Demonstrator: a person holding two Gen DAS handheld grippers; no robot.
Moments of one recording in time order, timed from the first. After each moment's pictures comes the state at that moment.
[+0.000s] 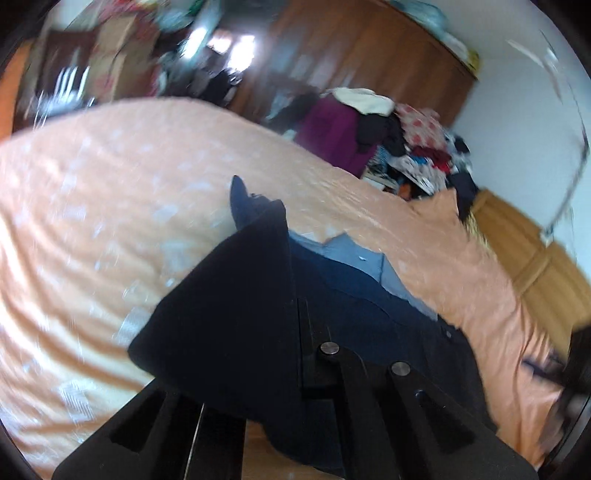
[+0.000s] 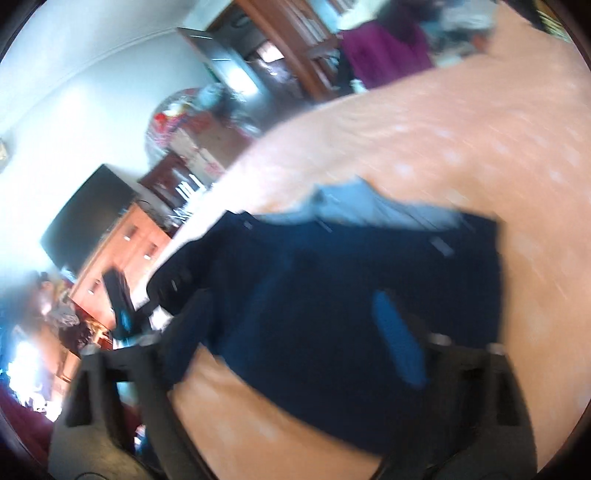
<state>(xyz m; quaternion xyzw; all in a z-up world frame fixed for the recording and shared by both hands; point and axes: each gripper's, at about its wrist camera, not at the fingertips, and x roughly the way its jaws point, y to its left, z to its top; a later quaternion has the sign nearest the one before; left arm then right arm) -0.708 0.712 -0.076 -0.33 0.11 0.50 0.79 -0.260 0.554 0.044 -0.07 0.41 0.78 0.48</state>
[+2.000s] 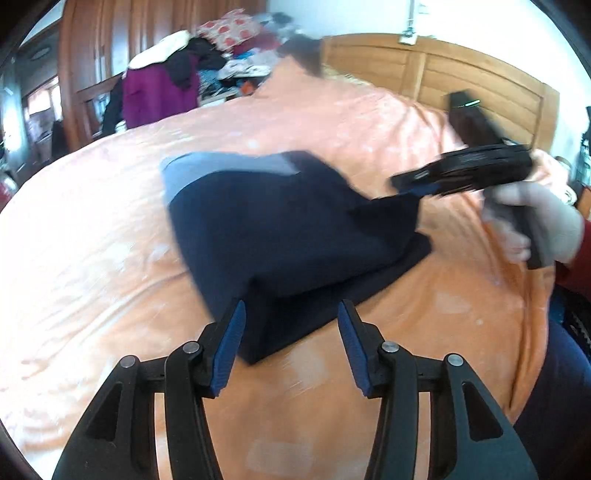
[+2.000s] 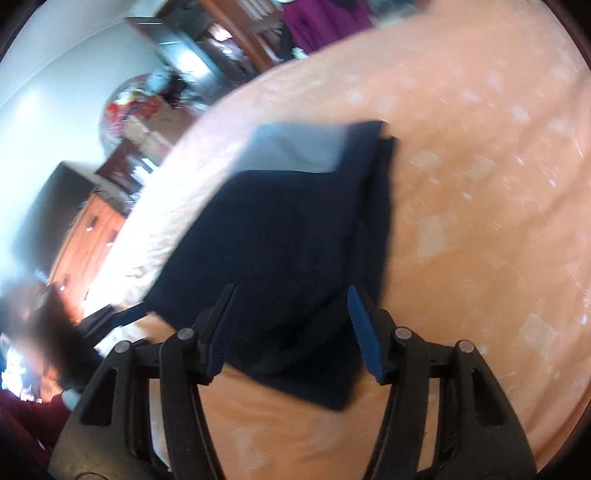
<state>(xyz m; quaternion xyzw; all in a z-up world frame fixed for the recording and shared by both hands) -0.478 0.561 -0.081 -0.15 0.34 0.30 0.88 -0.190 0.521 -0.039 -0.12 0.46 0.71 0.51</state>
